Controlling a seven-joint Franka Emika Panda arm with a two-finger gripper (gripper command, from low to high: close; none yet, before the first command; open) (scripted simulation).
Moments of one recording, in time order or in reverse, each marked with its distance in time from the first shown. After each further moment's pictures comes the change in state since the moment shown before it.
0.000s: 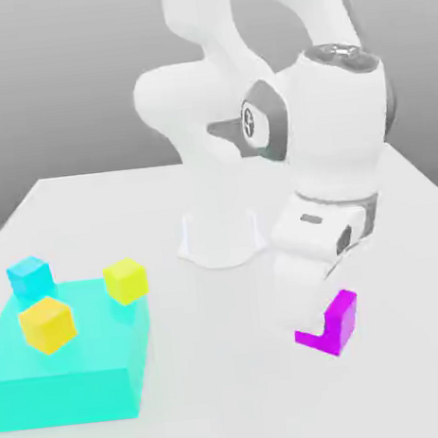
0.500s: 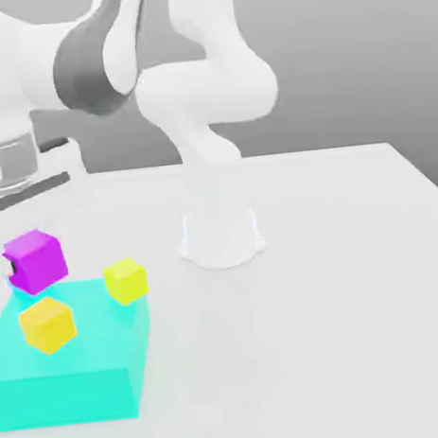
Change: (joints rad) arm -0.297 -0.099 -0.415 -0.036 0.013 -0.089 -0.630
